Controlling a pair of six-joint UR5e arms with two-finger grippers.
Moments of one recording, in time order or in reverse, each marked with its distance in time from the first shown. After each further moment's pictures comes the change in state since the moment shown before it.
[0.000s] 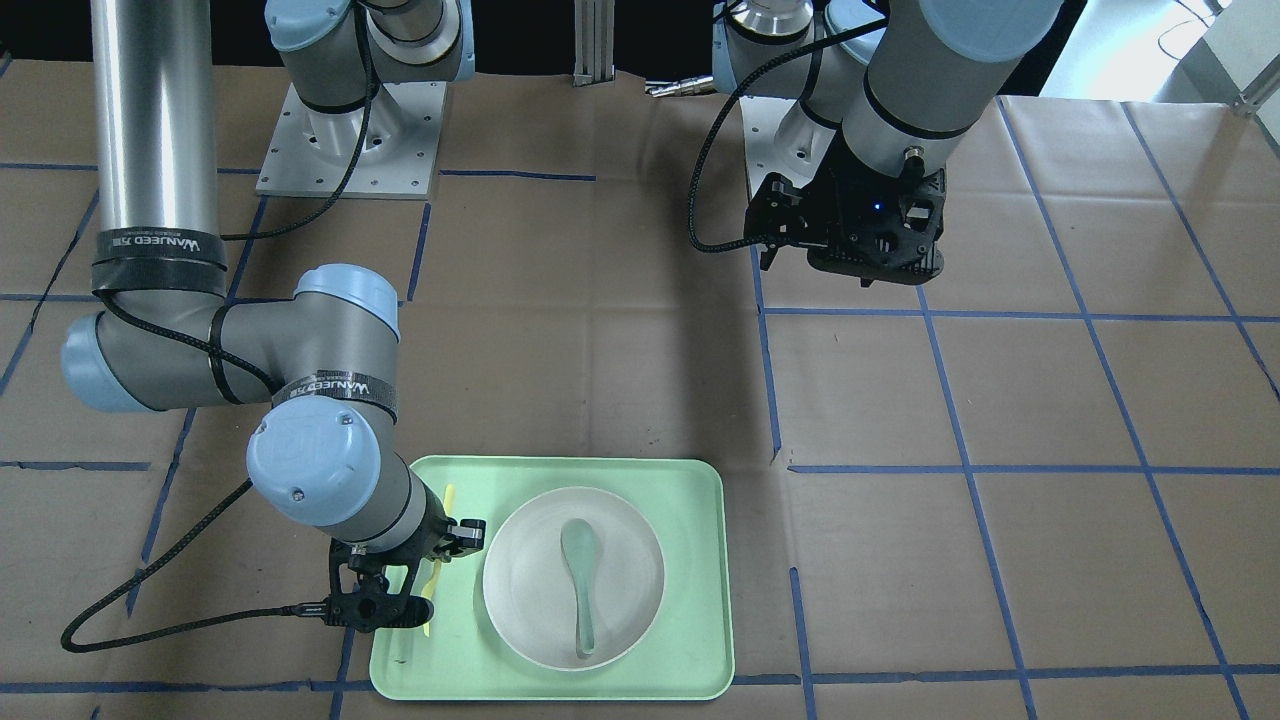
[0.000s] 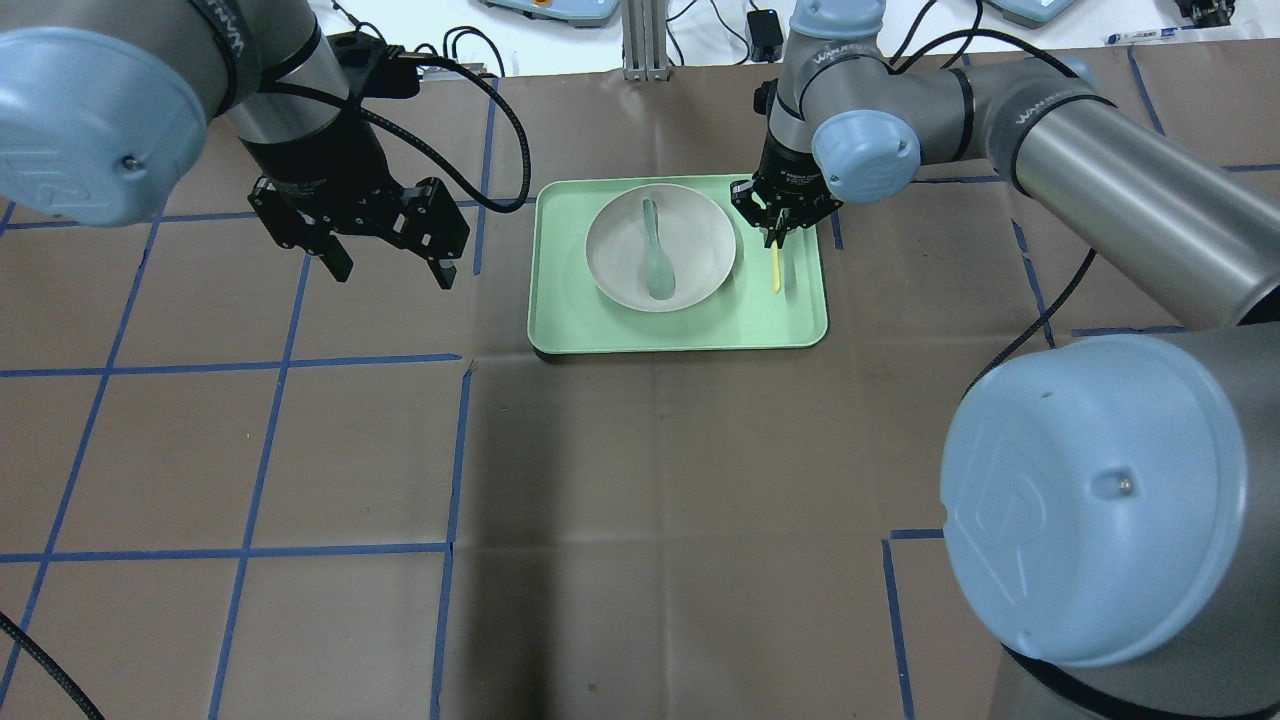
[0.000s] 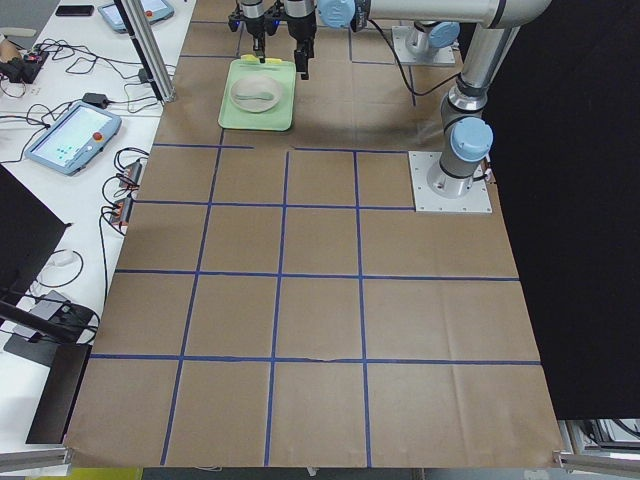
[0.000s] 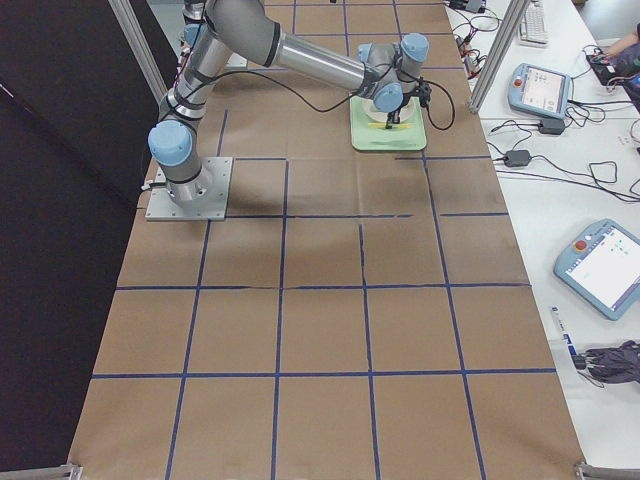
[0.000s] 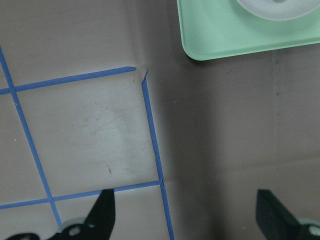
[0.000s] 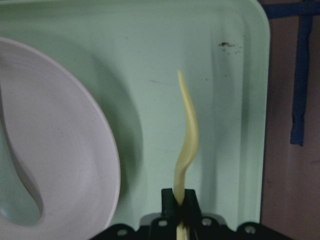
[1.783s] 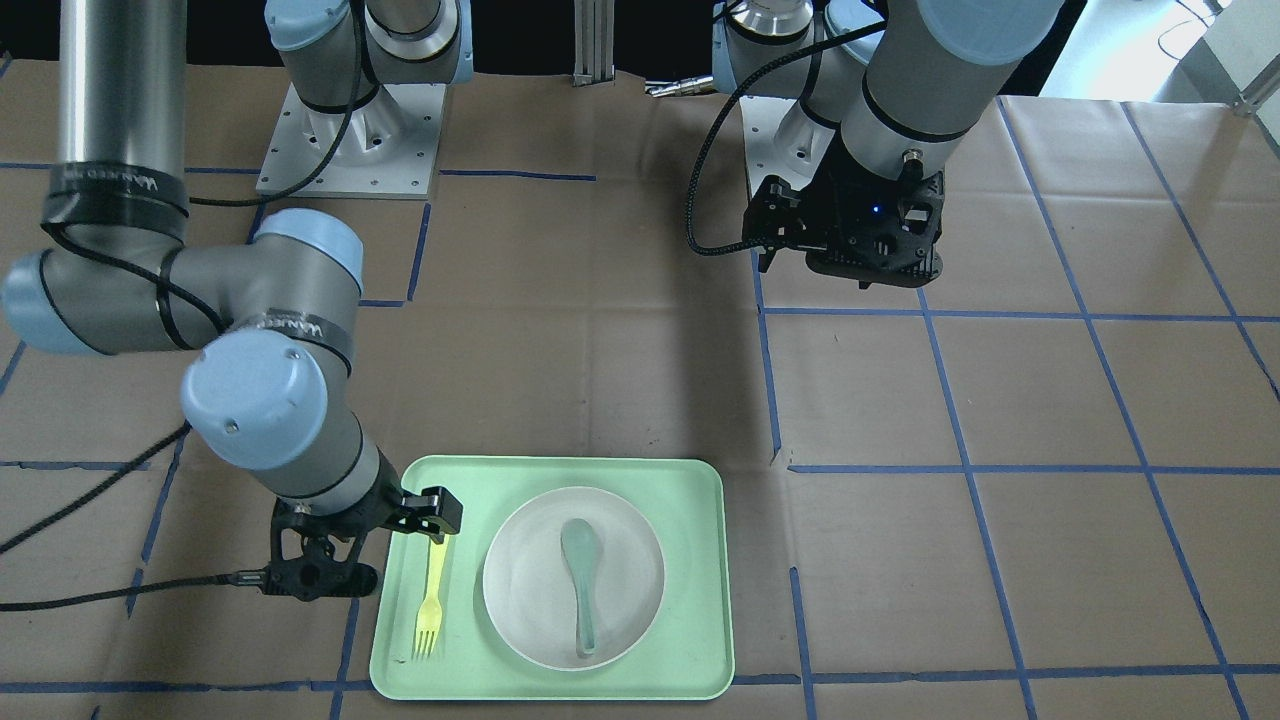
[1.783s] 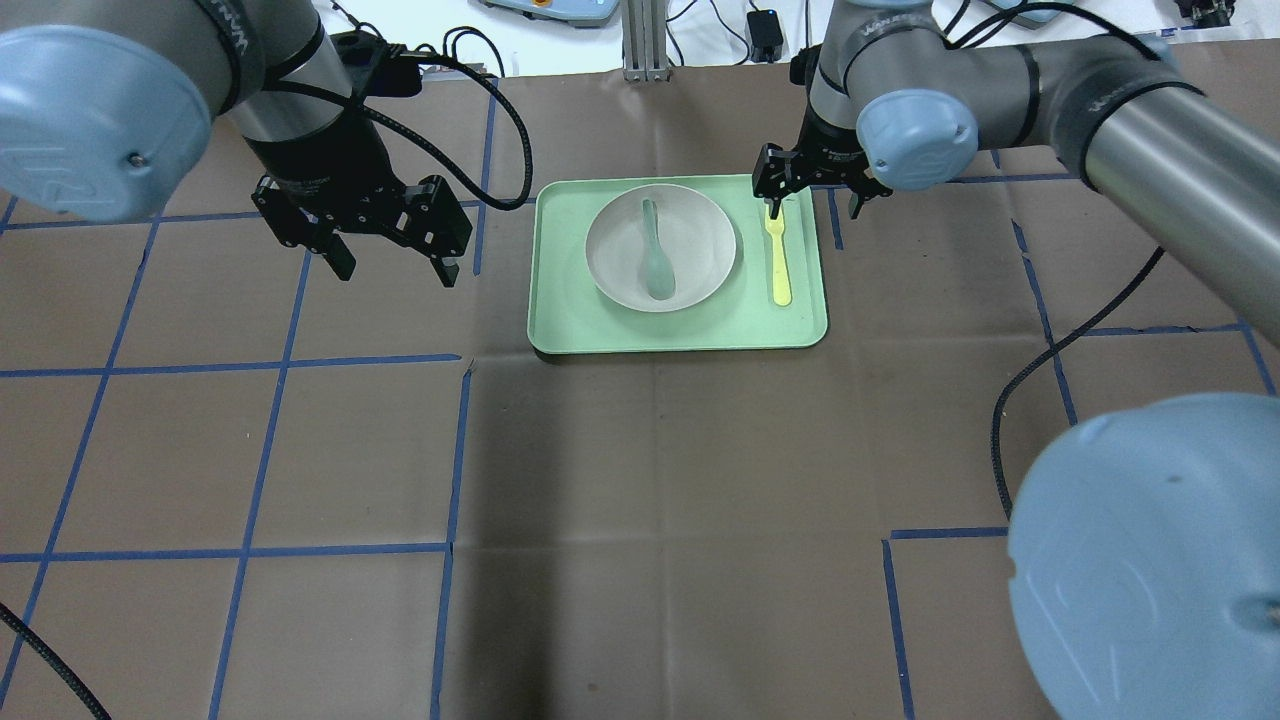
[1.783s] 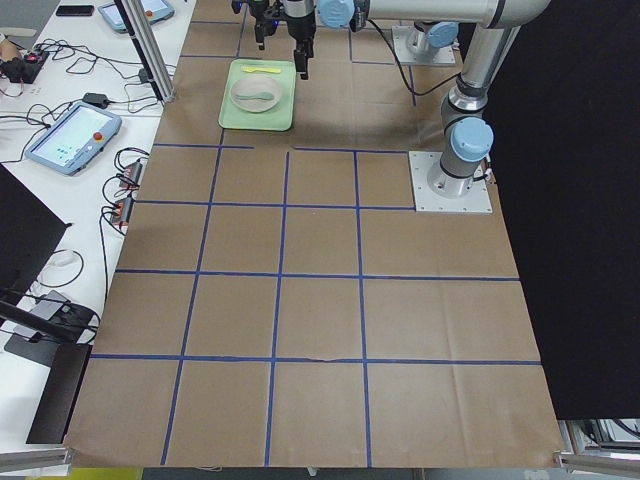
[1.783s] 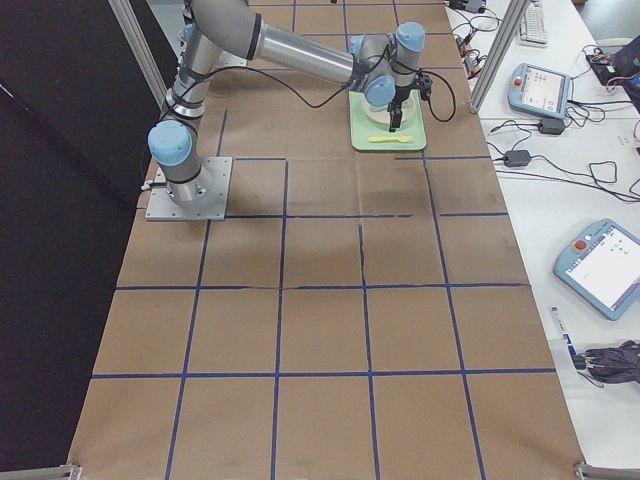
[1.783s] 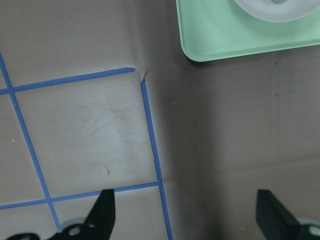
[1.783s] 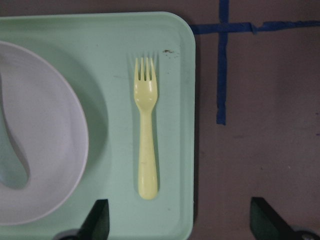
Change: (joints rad) left arm -0.002 -0.009 0.006 0.002 -0.003 -0.006; right arm -0.049 -0.160 0.033 0.097 -0.061 -0.063
